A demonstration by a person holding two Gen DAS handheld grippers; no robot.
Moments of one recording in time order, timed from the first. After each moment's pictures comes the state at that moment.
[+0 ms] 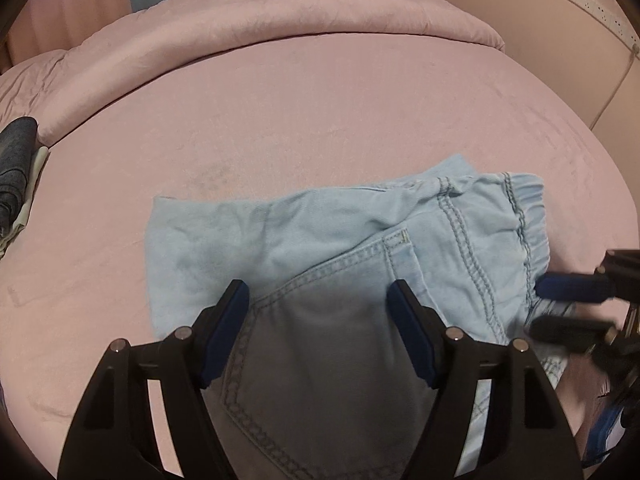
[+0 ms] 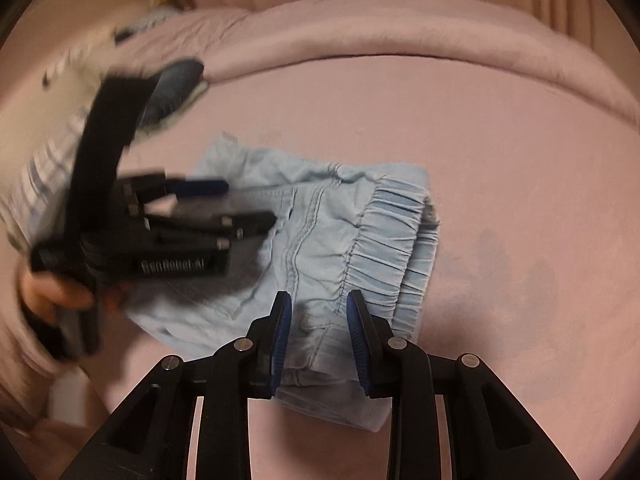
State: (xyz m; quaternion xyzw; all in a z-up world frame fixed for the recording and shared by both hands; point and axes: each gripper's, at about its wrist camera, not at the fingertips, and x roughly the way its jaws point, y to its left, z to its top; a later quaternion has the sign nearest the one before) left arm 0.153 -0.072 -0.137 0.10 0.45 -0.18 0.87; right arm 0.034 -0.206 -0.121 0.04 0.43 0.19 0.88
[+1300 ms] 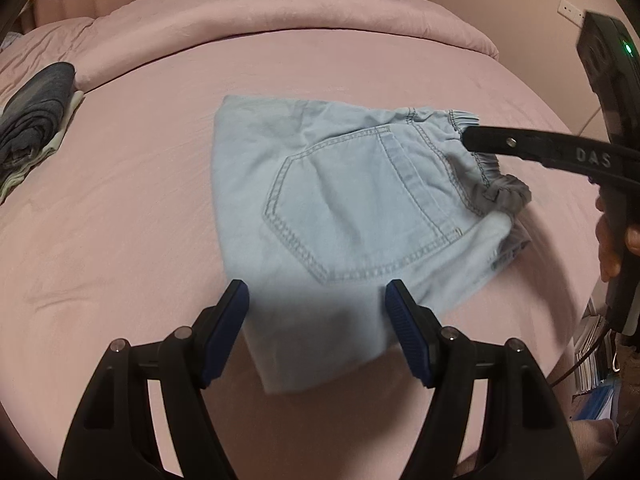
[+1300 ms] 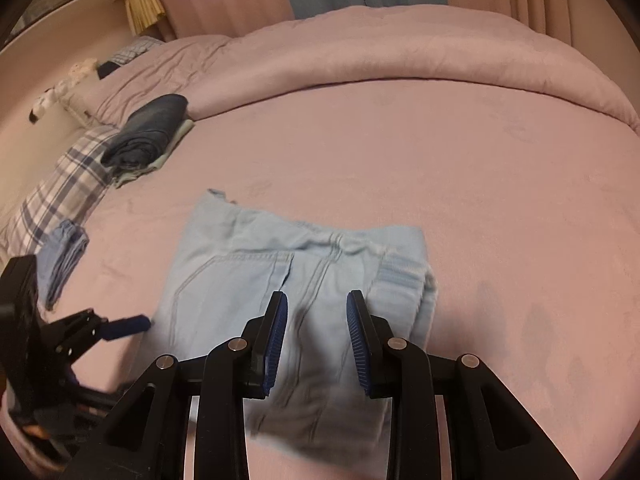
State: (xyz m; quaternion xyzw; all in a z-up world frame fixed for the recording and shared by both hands) left arm 0.050 -0.029 -0.132 0.05 0.46 -0.17 0.87; right arm 0.057 -0.204 -0.097 0.05 0.41 0.16 0.90
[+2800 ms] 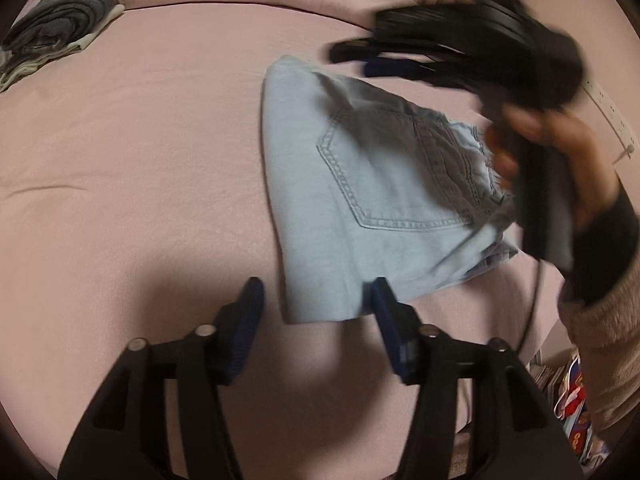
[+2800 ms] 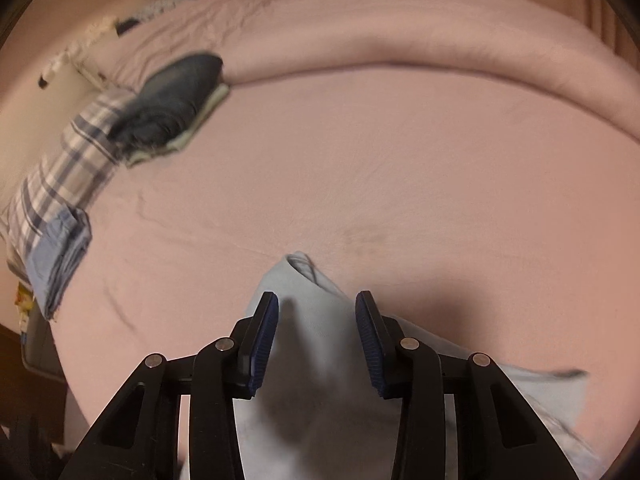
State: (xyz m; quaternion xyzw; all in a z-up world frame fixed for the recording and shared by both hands) left arm 0.017 0.014 -0.154 -0.09 0.48 -0.16 0.85; right arm 0.152 -0.098 -0.102 0.02 0.44 0.22 0.87
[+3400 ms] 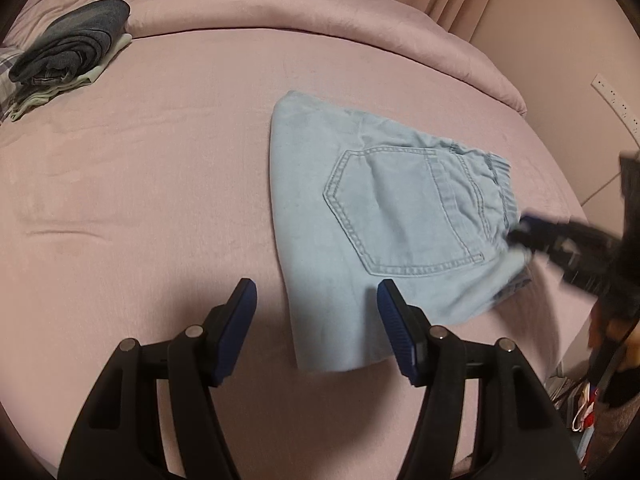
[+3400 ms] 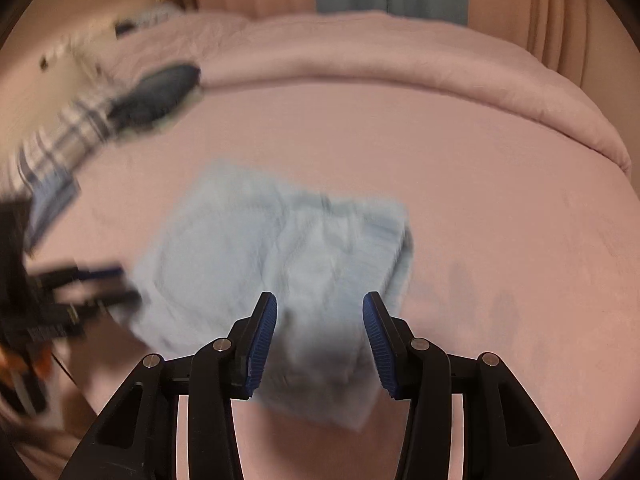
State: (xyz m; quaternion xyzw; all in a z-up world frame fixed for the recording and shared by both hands) left arm 0.041 0.013 -0.137 -0.06 0.46 -0.13 0.88; right arm 0.044 -0.184 -0.109 -0.04 0.42 0.15 0.89
